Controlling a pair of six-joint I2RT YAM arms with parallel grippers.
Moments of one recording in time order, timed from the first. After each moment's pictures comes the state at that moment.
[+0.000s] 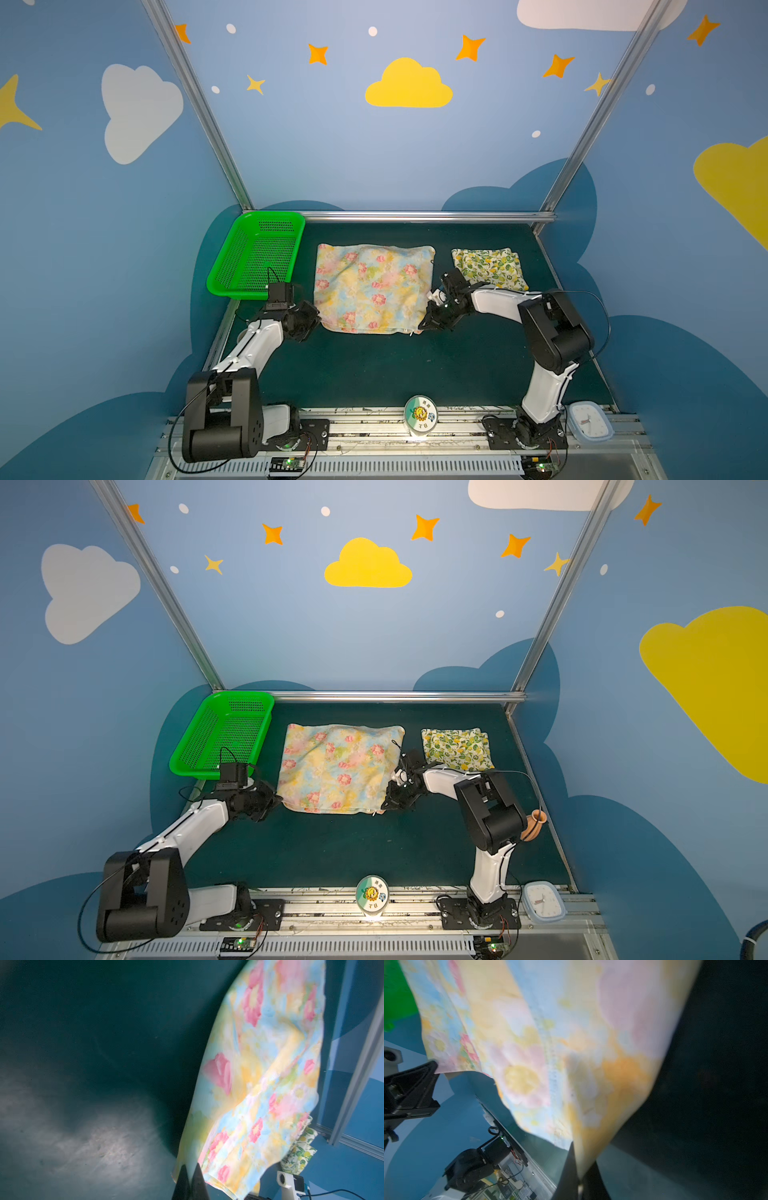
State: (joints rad) left arm 0.08 1.27 0.70 -0.43 0.36 -0.94; right arm 0.47 1.86 1.10 -0.47 -0.67 0.63
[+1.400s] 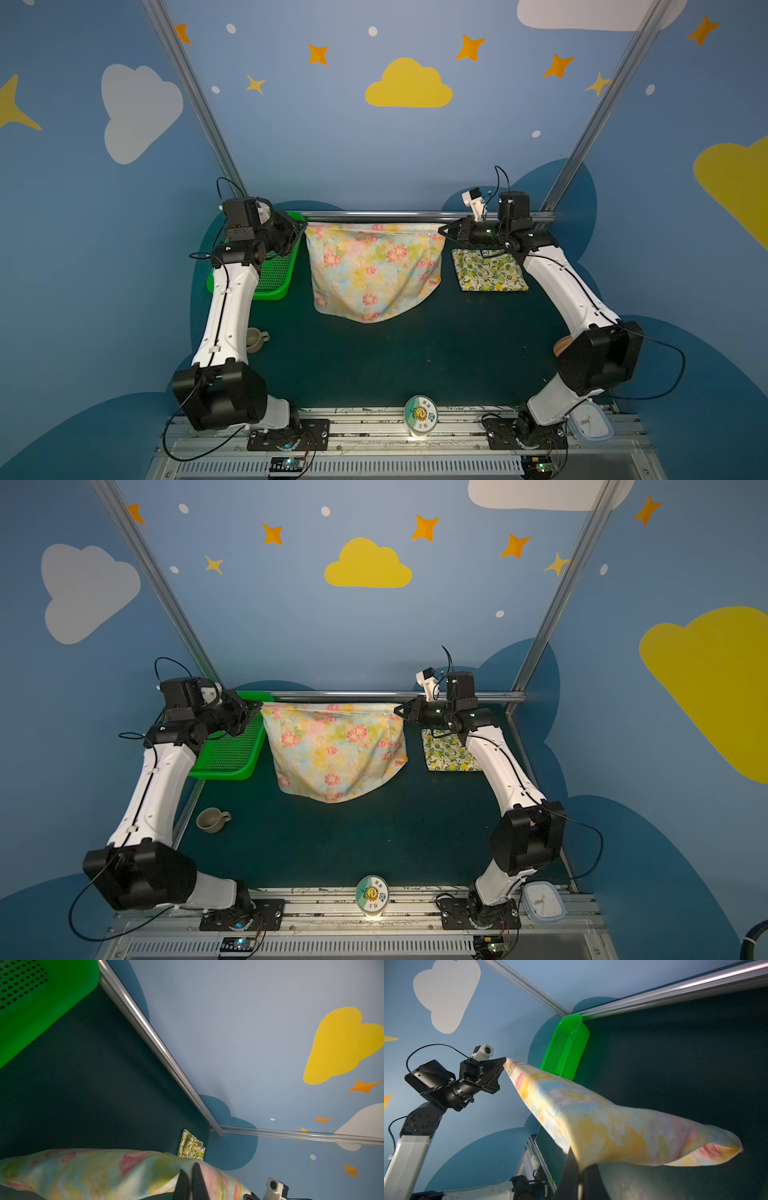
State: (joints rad) left arm 0.17 1.48 1.53 -0.54 0.56 -0.98; right arm 0.27 1.67 1.64 -0.48 -0.77 0.51
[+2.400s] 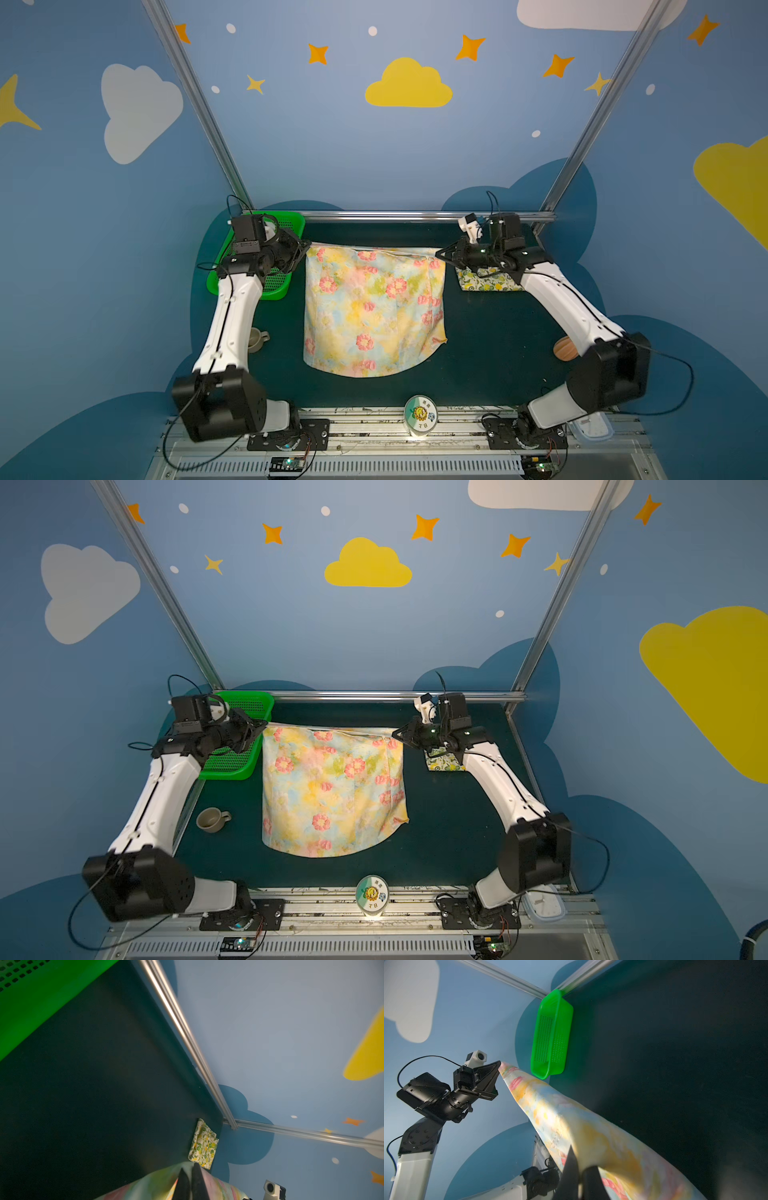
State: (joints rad) left arm 0.16 1.50 1.35 -0.54 0.55 -0.96; right arm 0.31 1.66 1.41 -0.45 -0.72 0.68
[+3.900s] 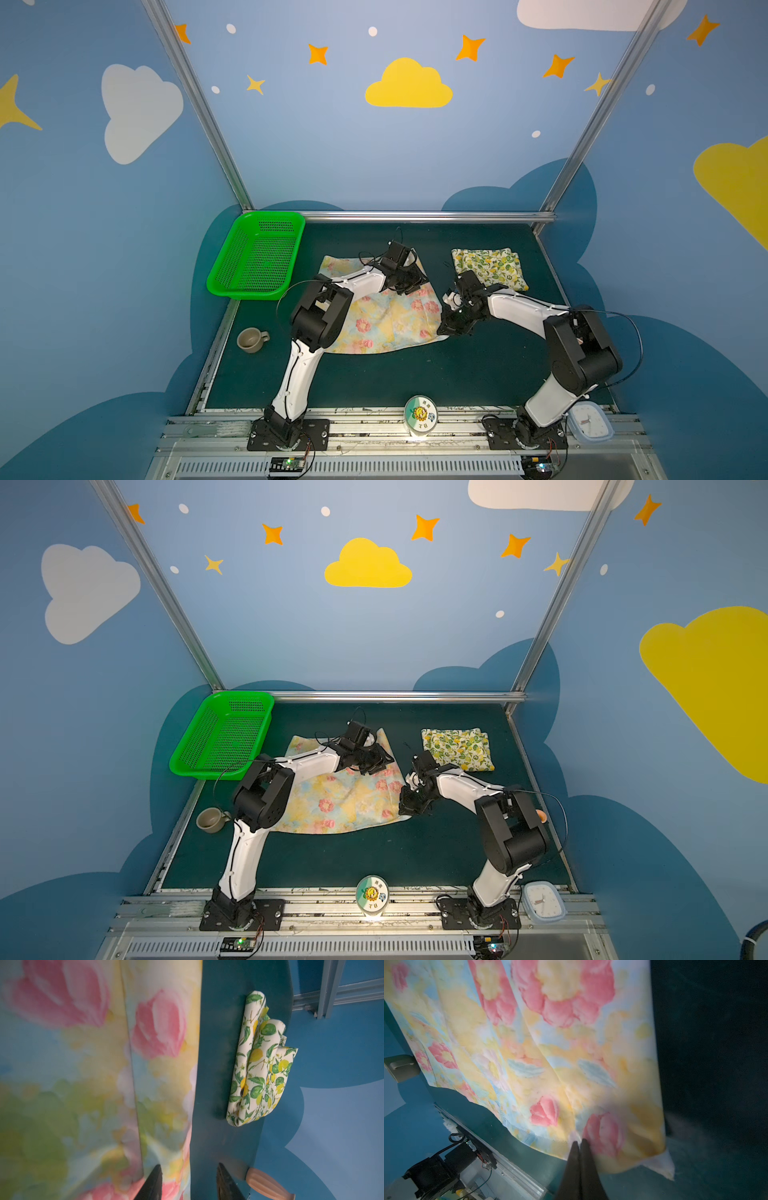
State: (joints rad) left arm -0.56 2.24 1.62 -0.17 0.42 -1.03; right arm 0.47 1.68 0.96 -0.62 -0.47 0.52
